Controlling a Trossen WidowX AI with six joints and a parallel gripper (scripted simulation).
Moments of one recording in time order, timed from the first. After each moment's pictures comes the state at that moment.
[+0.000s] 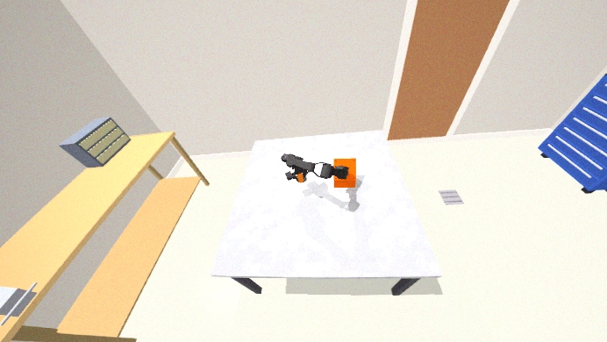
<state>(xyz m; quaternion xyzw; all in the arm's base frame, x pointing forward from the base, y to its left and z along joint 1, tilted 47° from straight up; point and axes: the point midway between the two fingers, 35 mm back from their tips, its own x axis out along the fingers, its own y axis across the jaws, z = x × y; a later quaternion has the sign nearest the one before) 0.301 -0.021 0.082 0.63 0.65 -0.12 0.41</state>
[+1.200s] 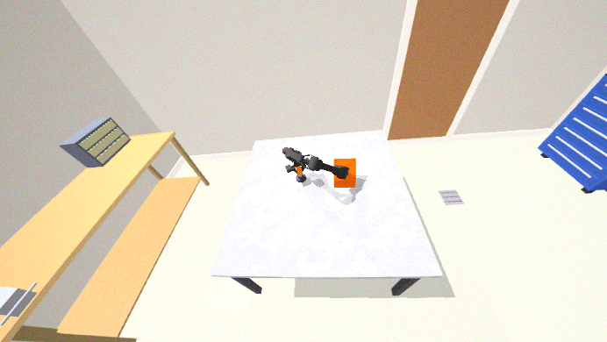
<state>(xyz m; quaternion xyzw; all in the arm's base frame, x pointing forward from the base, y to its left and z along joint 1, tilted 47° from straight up) 0.323 -0.071 -0.017 0.63 0.65 -0.12 0.41</state>
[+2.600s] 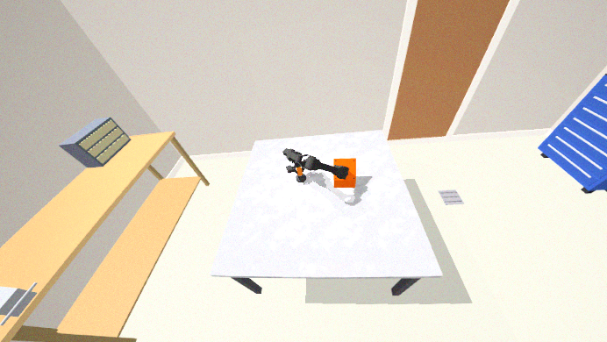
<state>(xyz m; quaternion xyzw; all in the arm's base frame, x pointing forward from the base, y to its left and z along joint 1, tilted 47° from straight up) 0.329 -0.067 -0.053 0.62 0.65 -0.12 0.42</state>
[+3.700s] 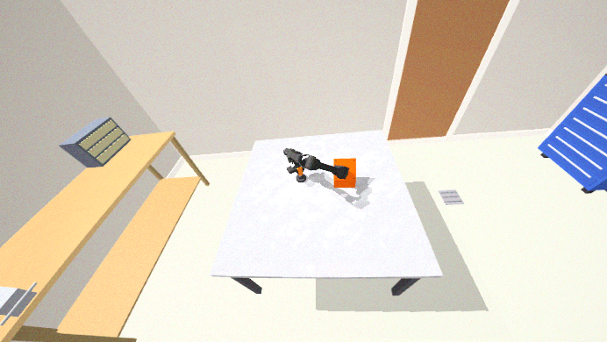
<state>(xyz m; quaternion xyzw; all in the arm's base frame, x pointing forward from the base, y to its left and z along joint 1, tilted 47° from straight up) 0.326 -0.067 -0.052 0.58 0.66 -0.06 0.47</state>
